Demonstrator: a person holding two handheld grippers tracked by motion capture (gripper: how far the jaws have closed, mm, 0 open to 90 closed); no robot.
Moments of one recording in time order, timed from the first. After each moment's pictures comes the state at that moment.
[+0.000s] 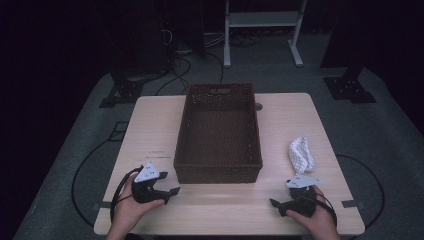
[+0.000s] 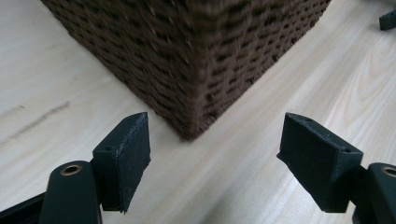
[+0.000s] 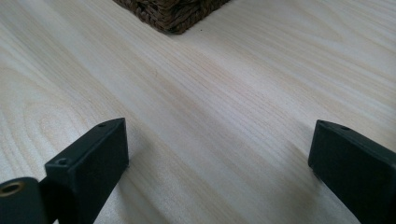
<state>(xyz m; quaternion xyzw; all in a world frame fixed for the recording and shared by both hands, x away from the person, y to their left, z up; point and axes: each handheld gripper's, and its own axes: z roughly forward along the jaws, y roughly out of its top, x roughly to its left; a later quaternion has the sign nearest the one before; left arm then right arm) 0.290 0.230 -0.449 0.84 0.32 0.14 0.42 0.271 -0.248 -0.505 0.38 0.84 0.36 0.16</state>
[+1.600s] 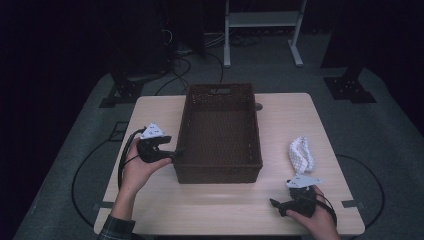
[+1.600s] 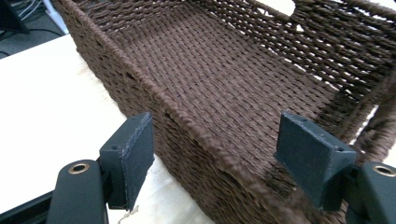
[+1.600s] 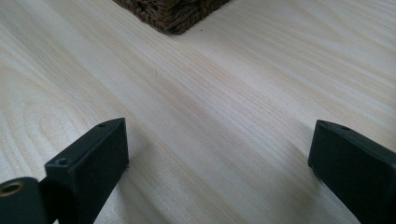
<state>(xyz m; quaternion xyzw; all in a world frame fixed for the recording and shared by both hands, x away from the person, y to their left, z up) 0.368 0.209 -0.383 0.82 0.34 0.17 0.43 0.271 -0.248 -0.505 0.38 0.84 0.36 0.16</state>
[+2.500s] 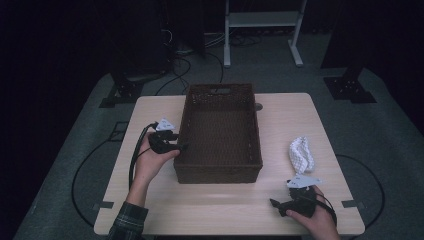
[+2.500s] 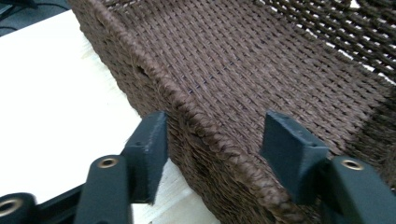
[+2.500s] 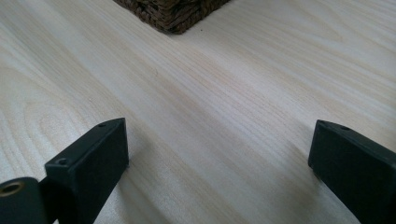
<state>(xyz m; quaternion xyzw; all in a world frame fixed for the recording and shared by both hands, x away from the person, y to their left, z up) 0.404 0.190 -0.404 0.83 0.37 0.17 0.37 0.271 -0.248 -0.505 0.38 0.84 0.36 0.16</state>
